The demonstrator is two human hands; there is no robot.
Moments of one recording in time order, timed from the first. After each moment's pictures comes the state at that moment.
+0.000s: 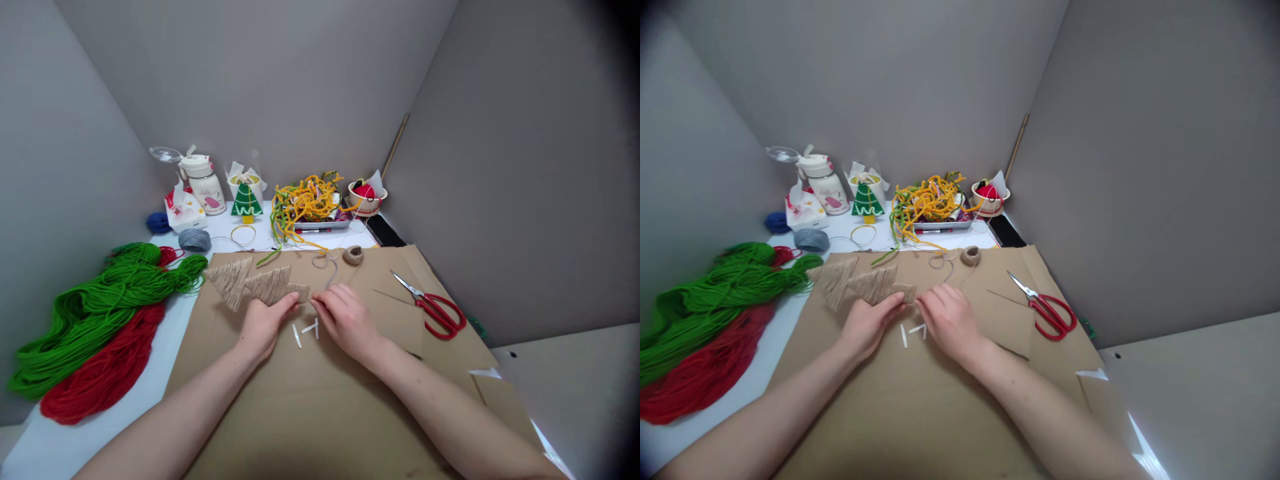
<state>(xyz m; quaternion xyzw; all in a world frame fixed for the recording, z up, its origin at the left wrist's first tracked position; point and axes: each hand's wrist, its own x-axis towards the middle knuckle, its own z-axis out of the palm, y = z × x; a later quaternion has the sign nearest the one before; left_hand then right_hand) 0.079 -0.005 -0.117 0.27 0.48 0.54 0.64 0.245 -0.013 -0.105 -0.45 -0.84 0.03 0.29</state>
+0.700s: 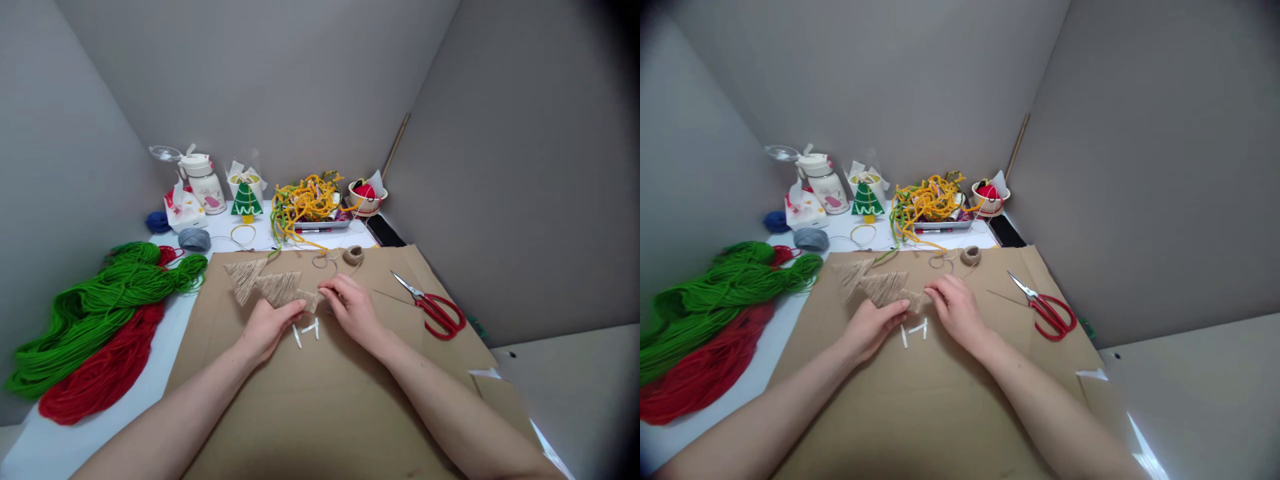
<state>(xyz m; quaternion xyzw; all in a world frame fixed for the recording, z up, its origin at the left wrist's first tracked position) 0.076 -0.008 -0.113 0.31 0.45 0.47 0.70 0.254 0.006 -0.107 -0.46 -0.78 0.16 0.39</state>
